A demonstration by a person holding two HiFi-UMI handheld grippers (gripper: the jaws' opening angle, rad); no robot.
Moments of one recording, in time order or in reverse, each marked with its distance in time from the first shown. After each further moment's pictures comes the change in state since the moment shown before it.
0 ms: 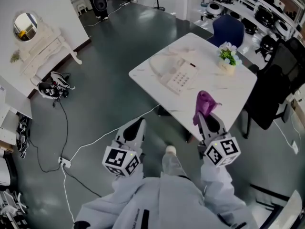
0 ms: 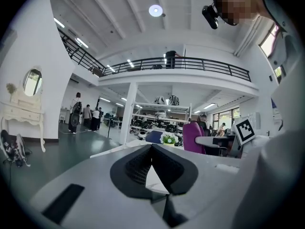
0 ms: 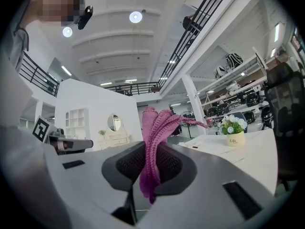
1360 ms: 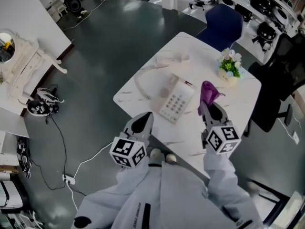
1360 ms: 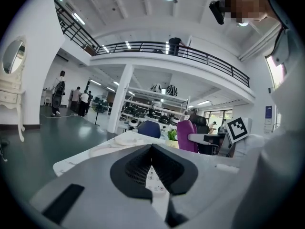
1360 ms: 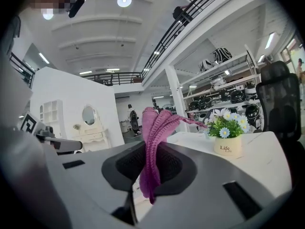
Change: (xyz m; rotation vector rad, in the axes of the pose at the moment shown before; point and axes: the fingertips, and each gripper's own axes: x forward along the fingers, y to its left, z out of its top) left arm 0.242 0.072 -0.020 -0.081 0.144 -0.151; right arm 0.171 -0.177 -0.001 0.029 0.101 -0.225
